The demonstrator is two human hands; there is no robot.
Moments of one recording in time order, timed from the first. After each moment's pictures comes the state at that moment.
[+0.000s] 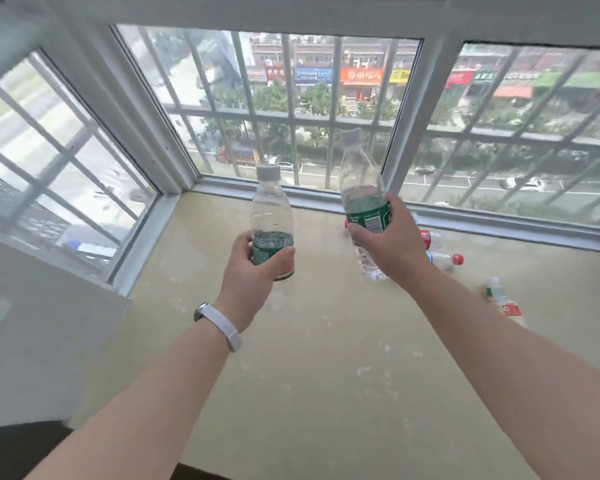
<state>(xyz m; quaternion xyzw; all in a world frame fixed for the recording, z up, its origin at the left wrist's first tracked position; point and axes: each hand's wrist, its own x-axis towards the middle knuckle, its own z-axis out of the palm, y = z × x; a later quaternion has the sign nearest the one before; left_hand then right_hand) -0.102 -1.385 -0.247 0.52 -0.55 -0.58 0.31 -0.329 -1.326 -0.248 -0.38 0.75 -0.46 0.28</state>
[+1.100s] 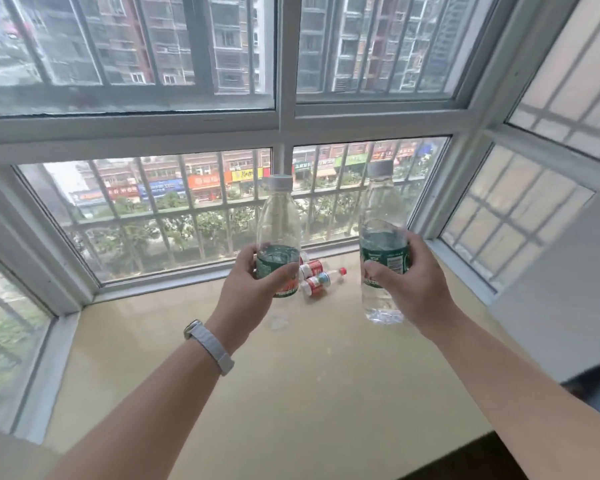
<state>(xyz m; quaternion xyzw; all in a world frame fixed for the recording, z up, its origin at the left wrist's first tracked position) -0.051 -1.321 -0.125 0.22 -0.67 -0.67 0.23 -0.178 -1.112 -0.087 -0.25 0.76 -0.60 0.06</state>
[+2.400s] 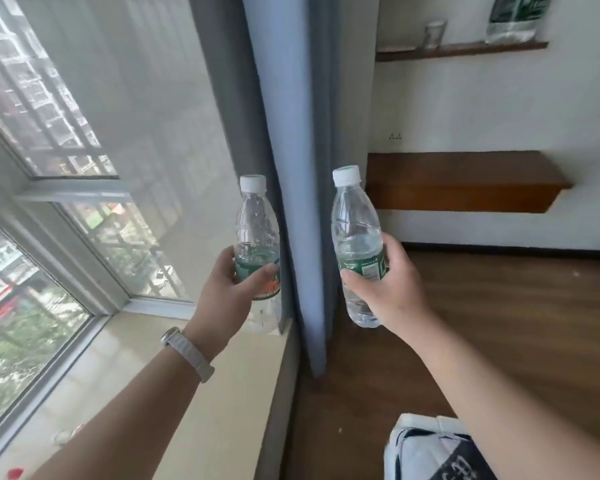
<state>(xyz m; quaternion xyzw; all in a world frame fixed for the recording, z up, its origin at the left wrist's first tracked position) -0.394 -0.727 -0.091 -0.17 -0.76 -0.62 -0.06 -0.277 -0.514 -0.093 0.16 0.78 -0.54 -0.27</state>
